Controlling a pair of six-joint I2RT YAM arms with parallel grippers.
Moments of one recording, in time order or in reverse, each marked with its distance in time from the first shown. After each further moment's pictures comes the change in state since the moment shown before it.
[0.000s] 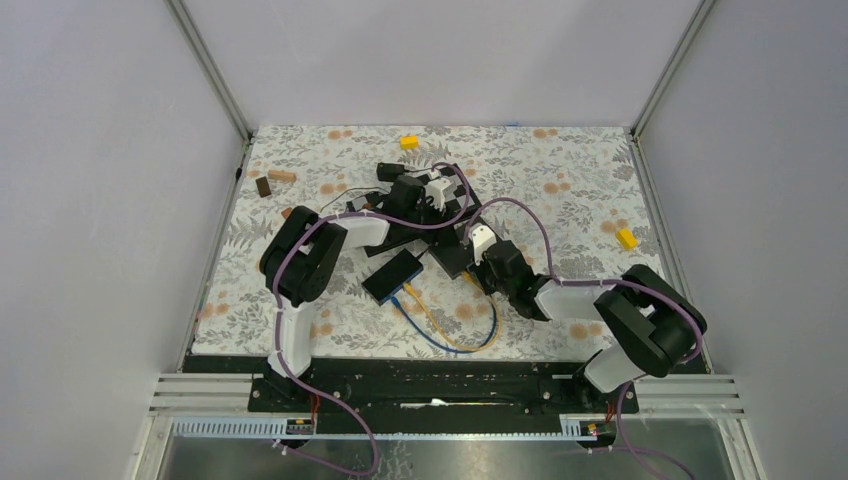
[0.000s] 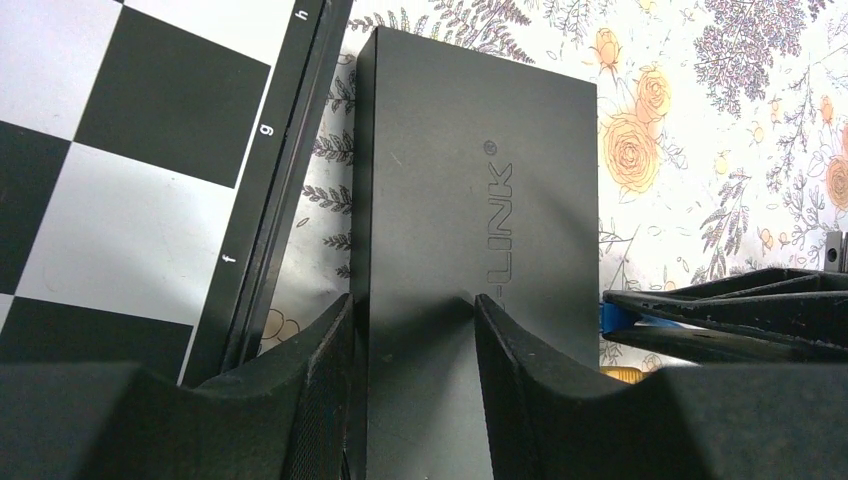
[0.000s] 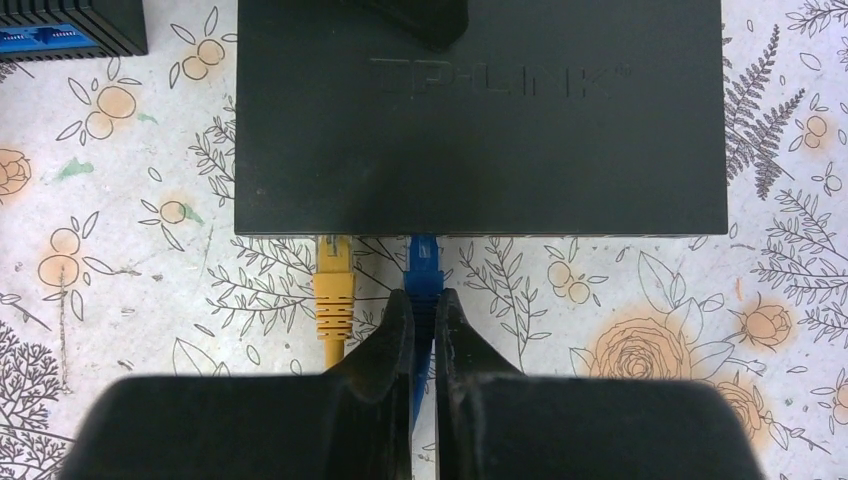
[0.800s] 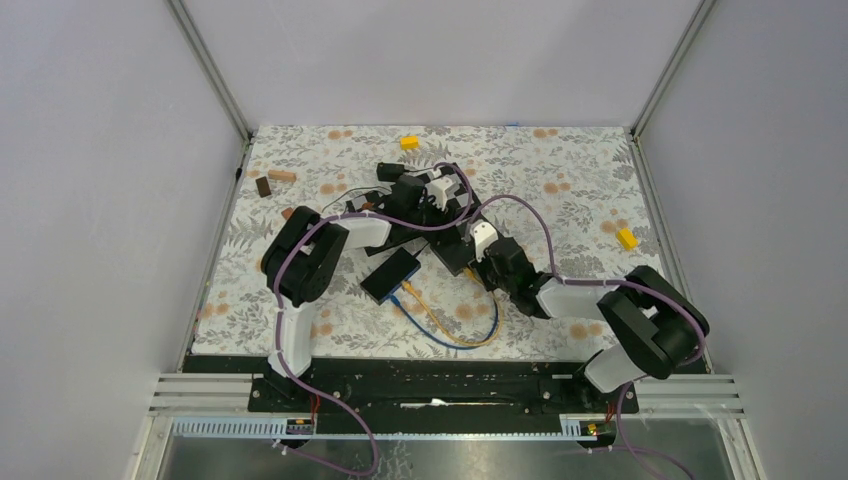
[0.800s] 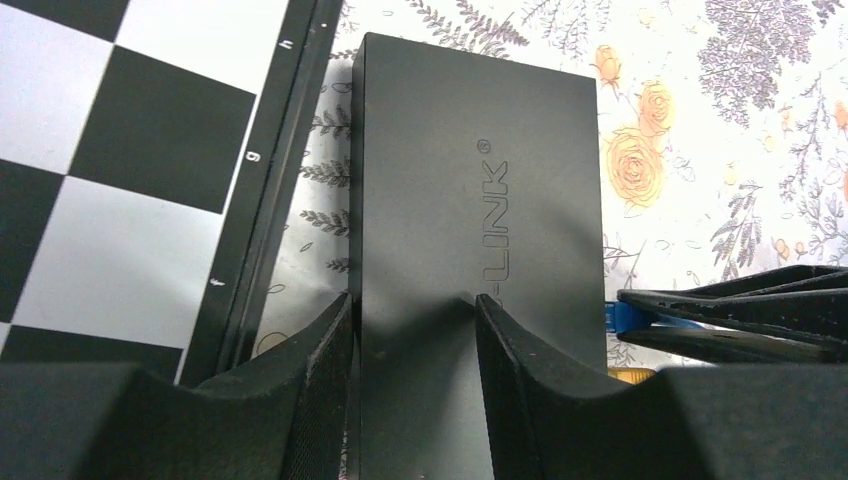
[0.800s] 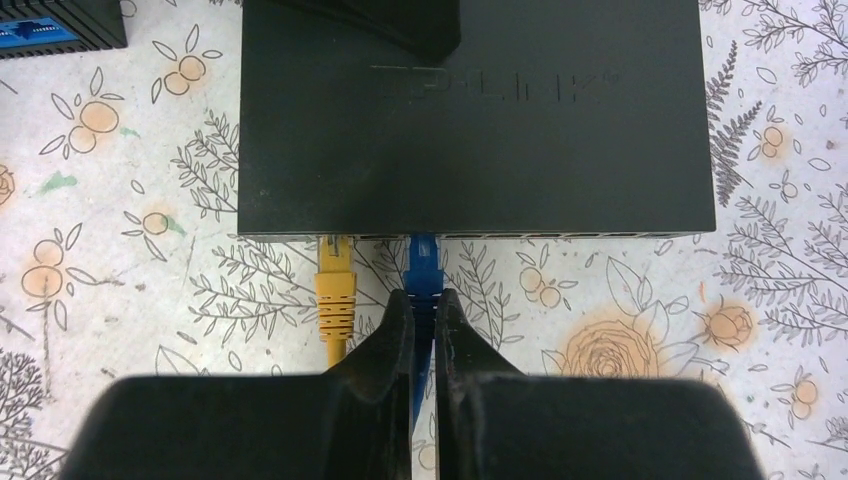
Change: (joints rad) left arm -0.008 0.006 0.001 0.037 -0.030 0.022; right arm -0.018 0.003 0.015 0.005 0.005 -0.019
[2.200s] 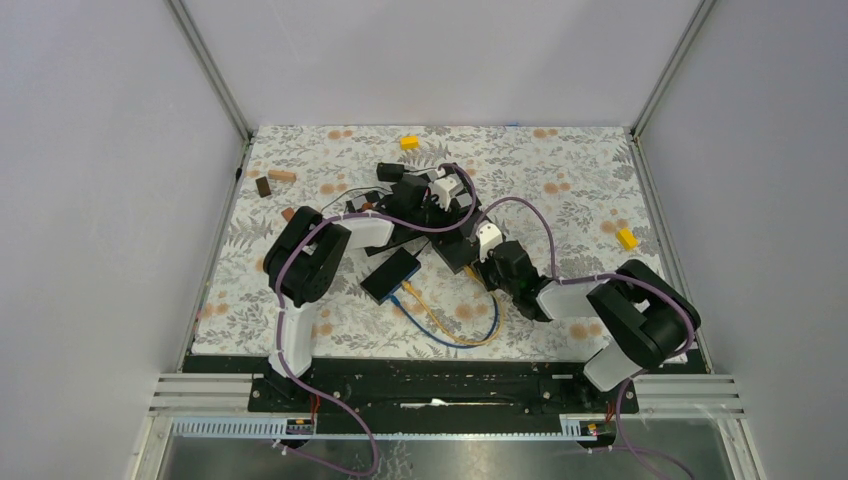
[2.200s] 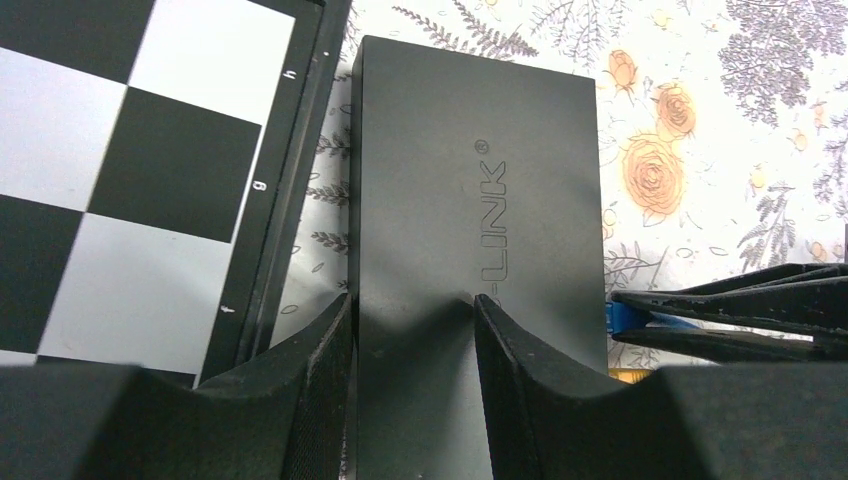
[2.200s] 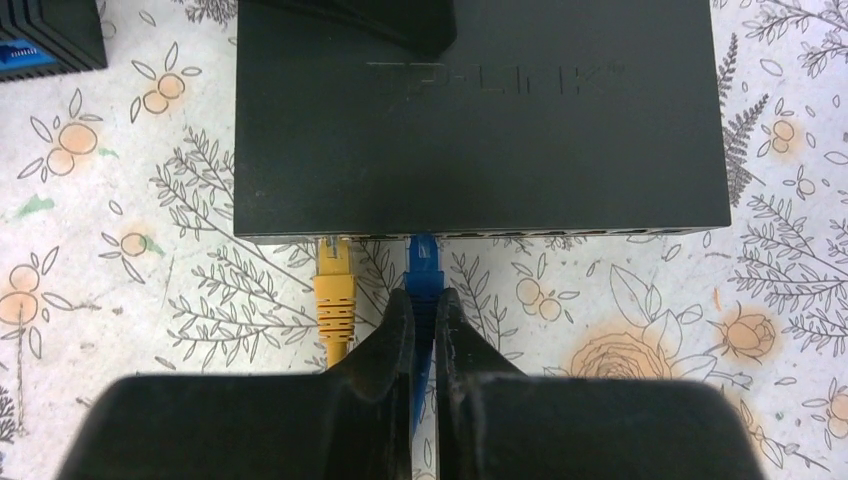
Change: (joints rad) left arm -0.019 0.007 0.016 0.001 -0.016 0.043; right arm -0.031 0.029 -0.042 0.095 -0.029 0.024
